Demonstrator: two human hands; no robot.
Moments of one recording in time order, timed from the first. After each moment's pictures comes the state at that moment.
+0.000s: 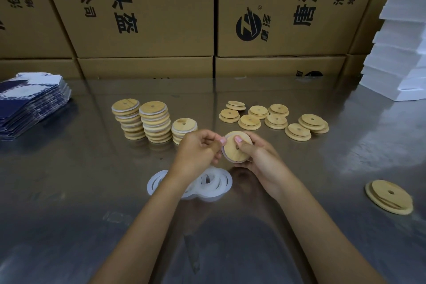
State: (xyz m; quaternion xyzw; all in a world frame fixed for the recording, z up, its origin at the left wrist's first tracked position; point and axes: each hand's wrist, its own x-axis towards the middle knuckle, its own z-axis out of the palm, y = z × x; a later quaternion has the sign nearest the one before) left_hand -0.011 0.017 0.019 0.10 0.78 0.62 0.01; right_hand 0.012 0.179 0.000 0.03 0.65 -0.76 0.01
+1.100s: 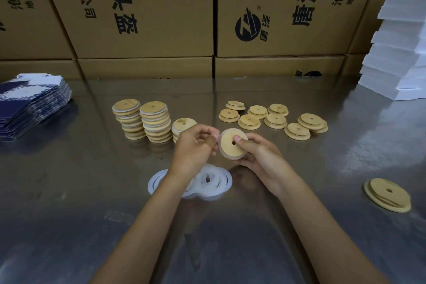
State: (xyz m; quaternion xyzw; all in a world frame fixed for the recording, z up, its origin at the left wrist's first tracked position) left_hand -0.010 0.018 0.021 0.07 0.75 0.65 -0.04; right_hand 0.011 0.182 0.001 0.07 0.60 -0.79 0.01
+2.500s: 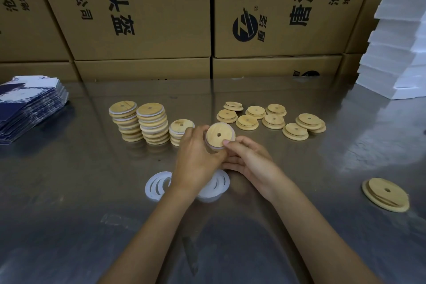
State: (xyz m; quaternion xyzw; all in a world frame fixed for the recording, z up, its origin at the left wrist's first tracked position) left_hand -0.011 0.028 0.003 0.10 0.88 0.43 -0.16; right_hand 0.017 0.165 0.006 0.05 0.60 -0.80 0.04
